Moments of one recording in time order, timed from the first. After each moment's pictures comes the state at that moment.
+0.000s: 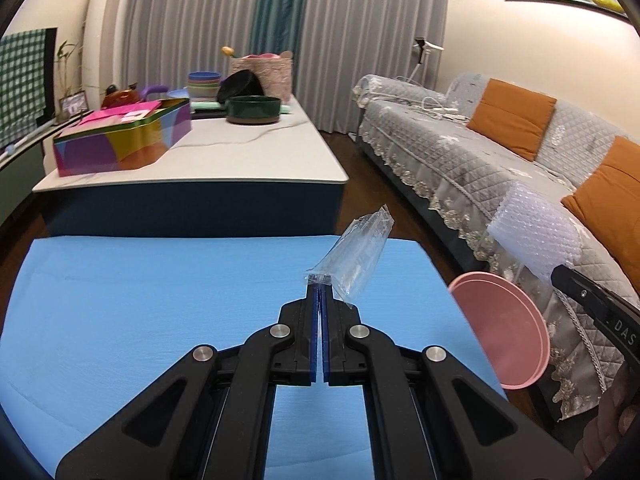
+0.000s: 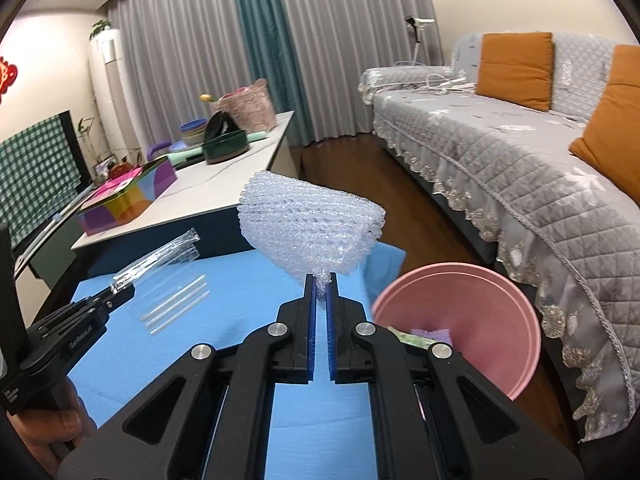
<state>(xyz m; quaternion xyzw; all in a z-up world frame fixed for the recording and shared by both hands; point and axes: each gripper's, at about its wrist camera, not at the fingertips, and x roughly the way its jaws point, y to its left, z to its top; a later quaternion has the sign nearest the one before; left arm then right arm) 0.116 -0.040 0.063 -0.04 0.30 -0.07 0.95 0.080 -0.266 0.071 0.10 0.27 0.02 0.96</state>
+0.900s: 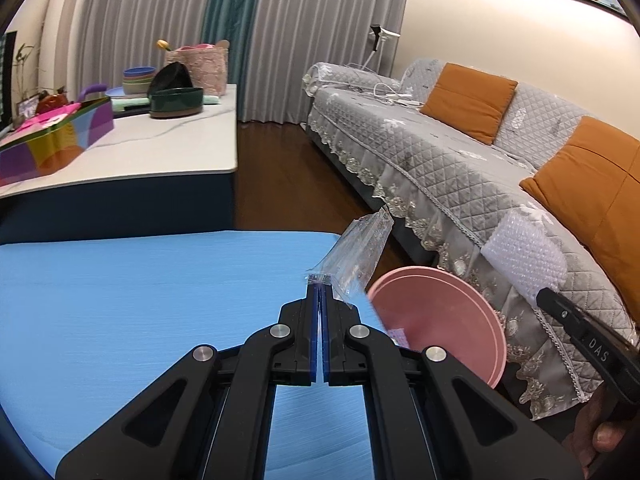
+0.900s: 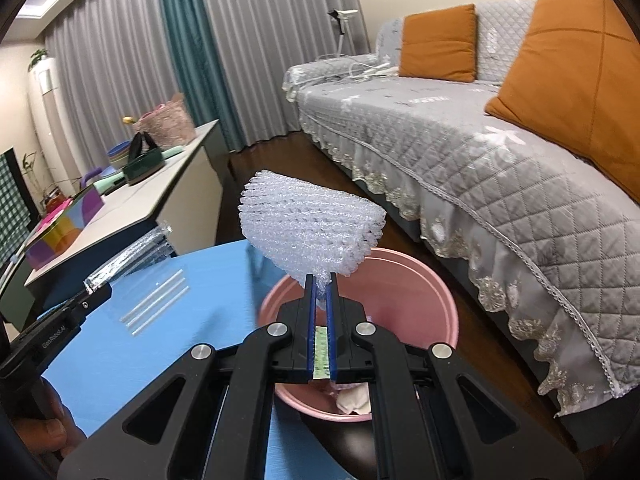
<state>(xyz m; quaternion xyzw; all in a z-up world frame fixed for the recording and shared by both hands) 0.133 -0.139 0.050 -0.04 0.31 -0.14 0.94 0.067 -0.367 0.041 0.14 0.28 -0.09 0.94</state>
